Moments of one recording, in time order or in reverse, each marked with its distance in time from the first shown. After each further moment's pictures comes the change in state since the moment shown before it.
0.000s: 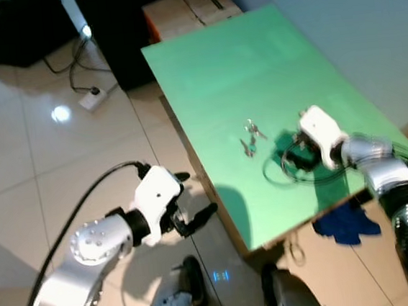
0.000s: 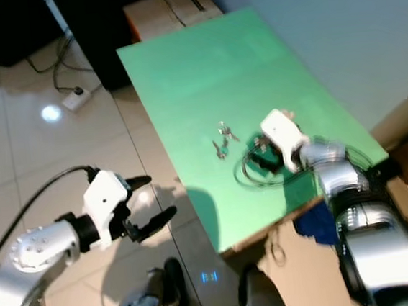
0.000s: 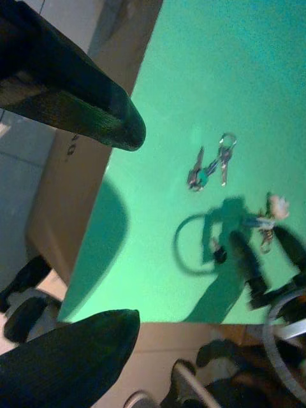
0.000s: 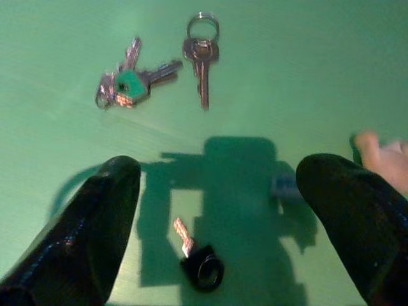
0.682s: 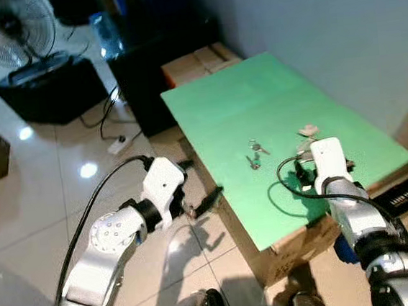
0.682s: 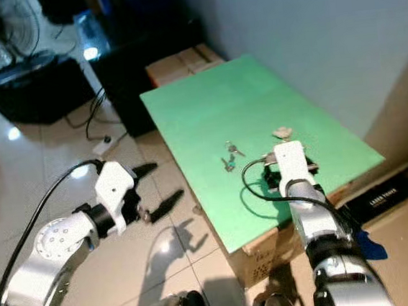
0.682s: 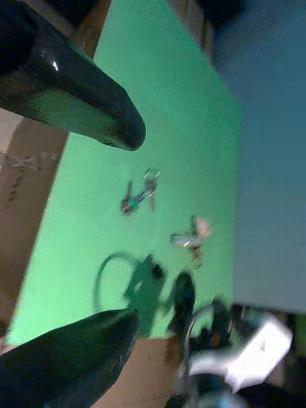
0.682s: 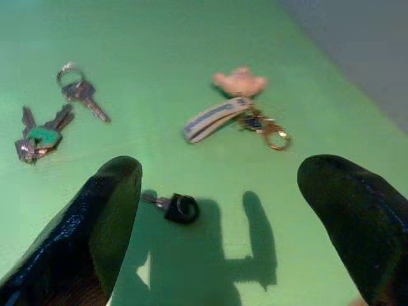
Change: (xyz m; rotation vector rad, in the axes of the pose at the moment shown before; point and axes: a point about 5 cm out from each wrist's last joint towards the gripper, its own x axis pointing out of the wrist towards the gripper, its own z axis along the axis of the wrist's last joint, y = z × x) left arm 0.025 0.012 -0.004 -0.023 -0.141 0.122; right arm 0.002 0.038 -0.035 0.370 0.011 -0.539
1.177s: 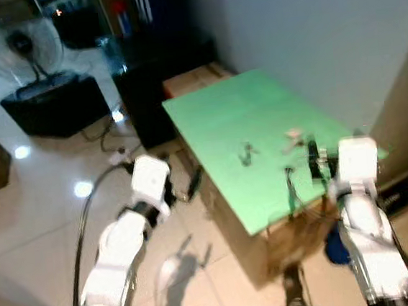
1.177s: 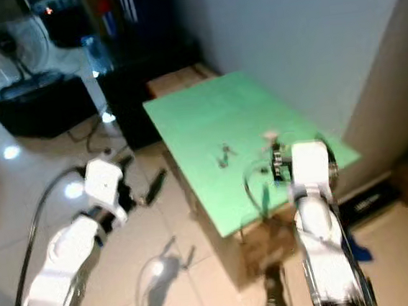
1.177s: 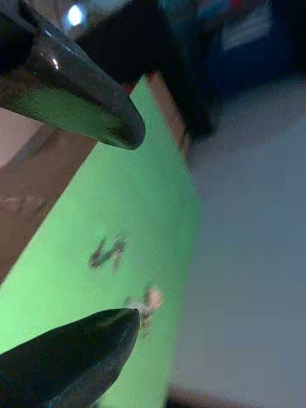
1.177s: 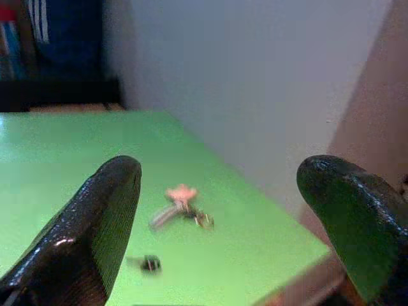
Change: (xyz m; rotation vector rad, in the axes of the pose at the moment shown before) left arm 0.002 0.013 -0.014 -0.068 -0.071 0.349; right arm -0.067 -0.002 0.022 0.053 -0.348 -0.111
